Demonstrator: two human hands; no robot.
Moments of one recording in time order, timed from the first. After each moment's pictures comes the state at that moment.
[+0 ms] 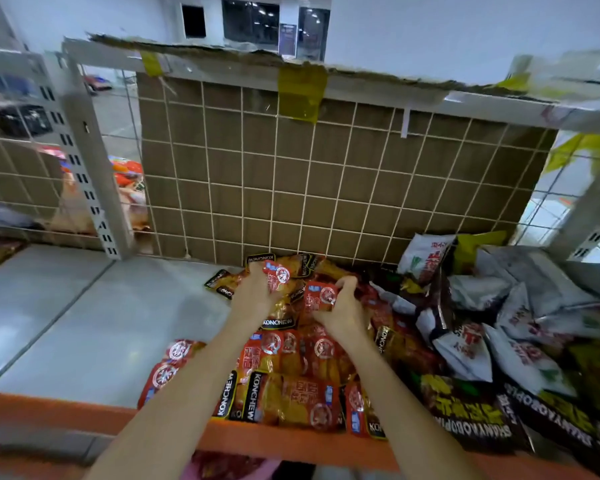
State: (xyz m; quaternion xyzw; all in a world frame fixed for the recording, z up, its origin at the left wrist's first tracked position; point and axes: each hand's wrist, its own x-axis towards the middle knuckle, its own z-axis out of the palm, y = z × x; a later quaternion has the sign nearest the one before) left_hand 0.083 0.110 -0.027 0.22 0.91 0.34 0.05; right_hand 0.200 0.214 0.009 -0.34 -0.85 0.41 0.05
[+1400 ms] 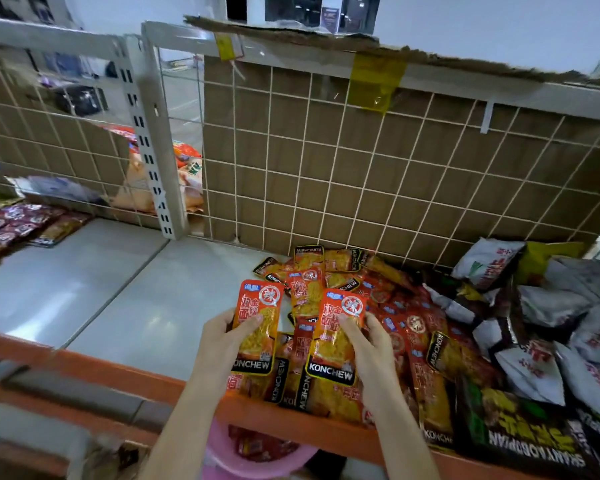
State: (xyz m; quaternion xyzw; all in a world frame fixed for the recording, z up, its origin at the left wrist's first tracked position) left_hand 0.131 -0.024 -0.033 0.00 0.67 0.73 0.16; right_hand 0.220 0.151 -0.027 -0.28 -0.59 0.74 0.15
